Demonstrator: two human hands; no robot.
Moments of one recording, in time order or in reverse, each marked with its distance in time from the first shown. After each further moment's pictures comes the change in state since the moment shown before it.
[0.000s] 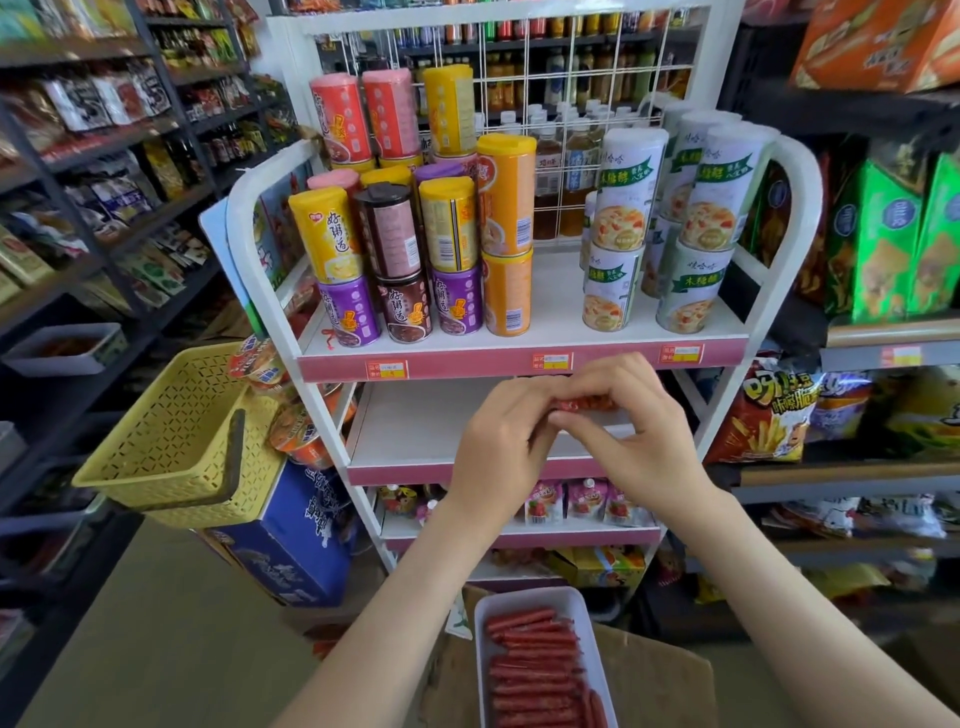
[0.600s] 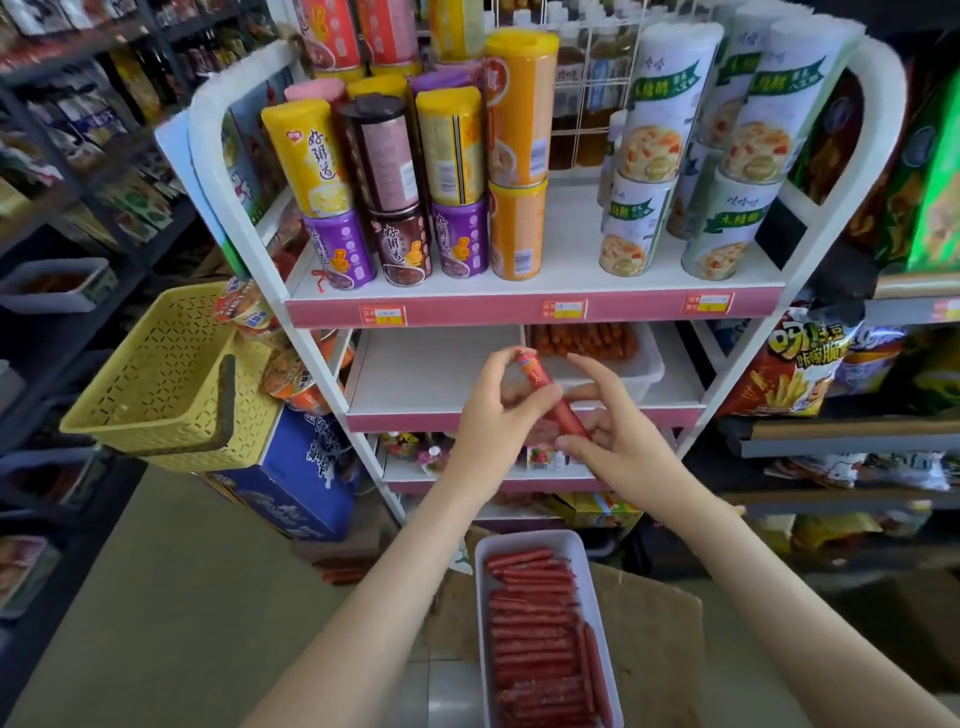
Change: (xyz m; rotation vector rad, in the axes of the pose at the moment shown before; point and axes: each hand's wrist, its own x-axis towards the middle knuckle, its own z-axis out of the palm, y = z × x) left_hand -0.020 -0.017 0.009 -0.568 -0.180 -0.920; right_hand -0.048 0.038 0.024 0.270 -0.394 0.656
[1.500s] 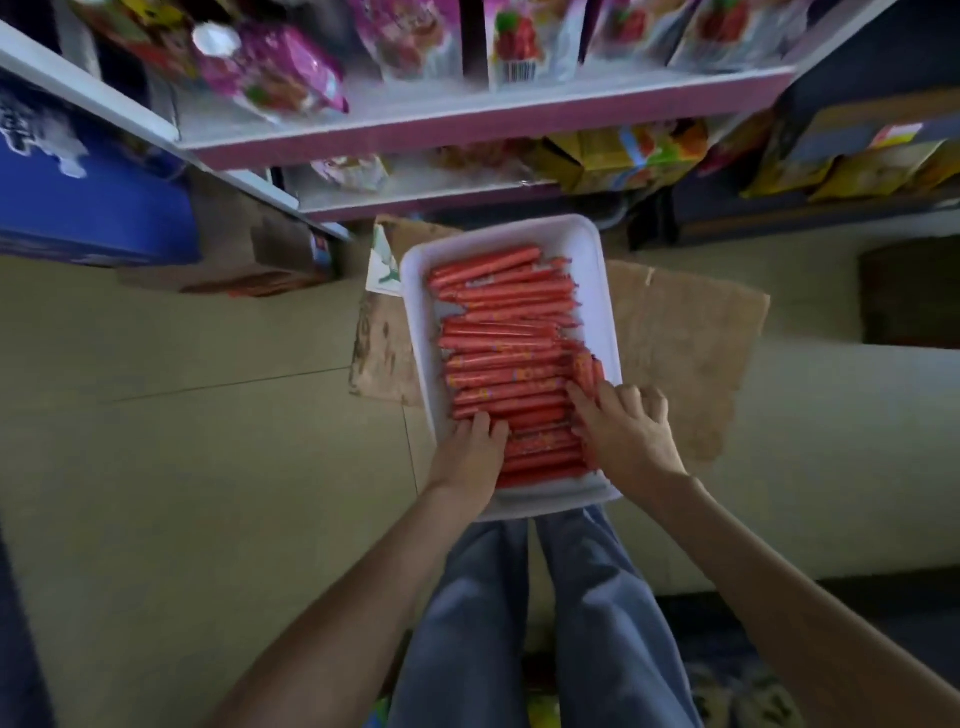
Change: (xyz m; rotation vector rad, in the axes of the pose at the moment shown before) left_hand -0.140 -0.464 0.052 1.235 -0.974 -0.460; right_hand -0.206 0.415 0.179 -1.067 -0.400 0.280
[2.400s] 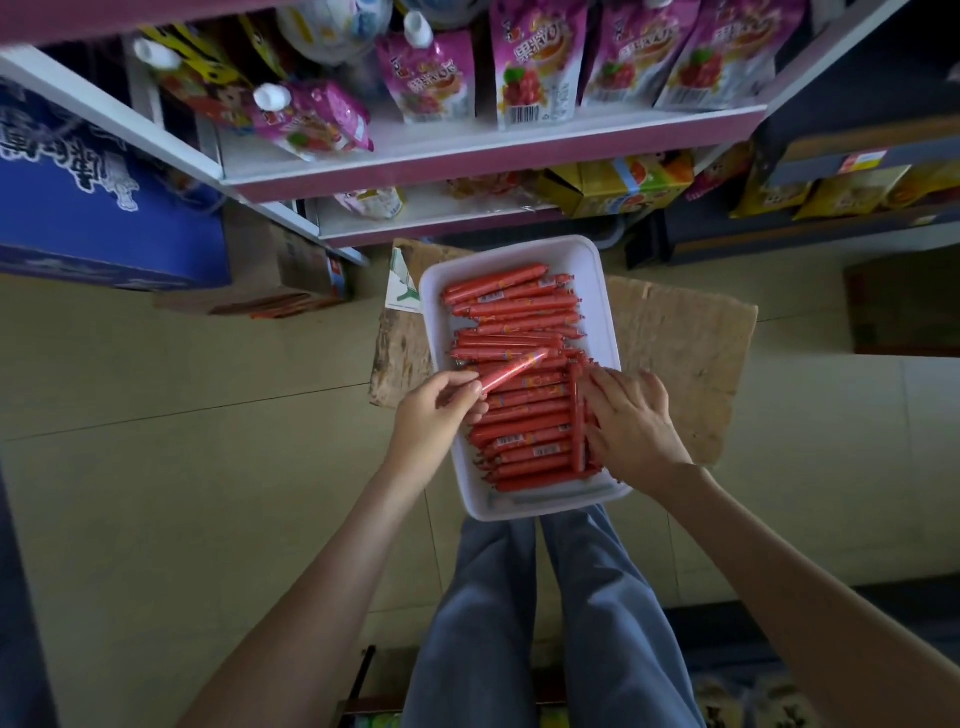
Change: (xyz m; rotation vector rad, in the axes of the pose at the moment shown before) left_hand -0.033 -0.036 -0.067 -1.421 0.381 -0.200; right_hand 0.005 0.003 -0.025 0.247 -0.039 0.007
